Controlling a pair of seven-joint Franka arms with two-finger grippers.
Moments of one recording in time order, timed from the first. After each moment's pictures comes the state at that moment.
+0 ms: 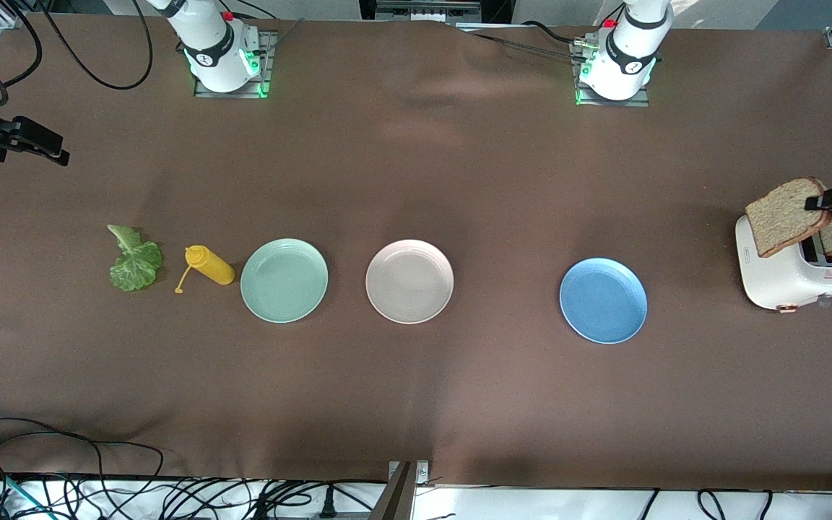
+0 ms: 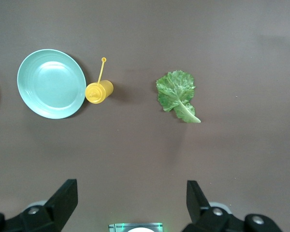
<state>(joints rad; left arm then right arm) 0.36 0.40 0.00 -1.36 -0.21 1.28 0.41 -0.01 -0.02 -0.04 -1.62 -0.02 1.51 0.00</state>
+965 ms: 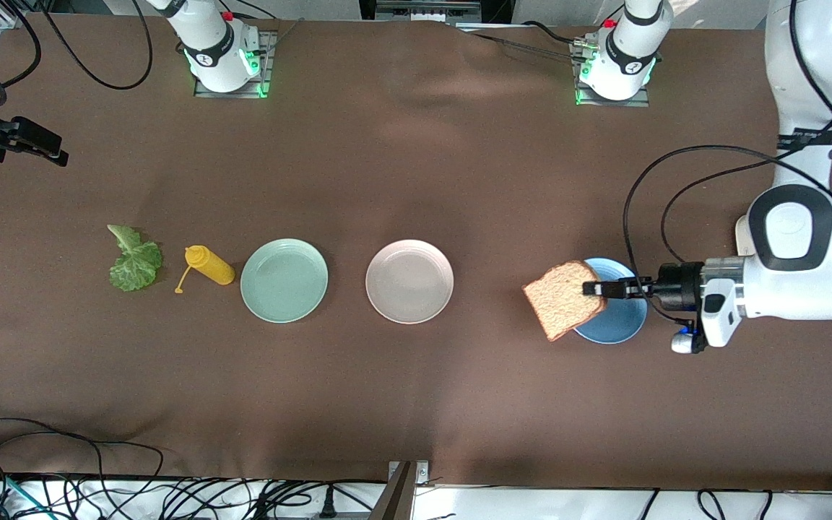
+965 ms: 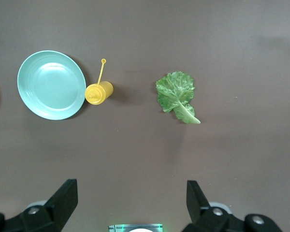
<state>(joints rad) -0.04 0.59 -0.02 -1.45 -0.92 1.79 0.04 -0.01 -0.02 -0.04 -1.62 -0.02 1.51 0.00</state>
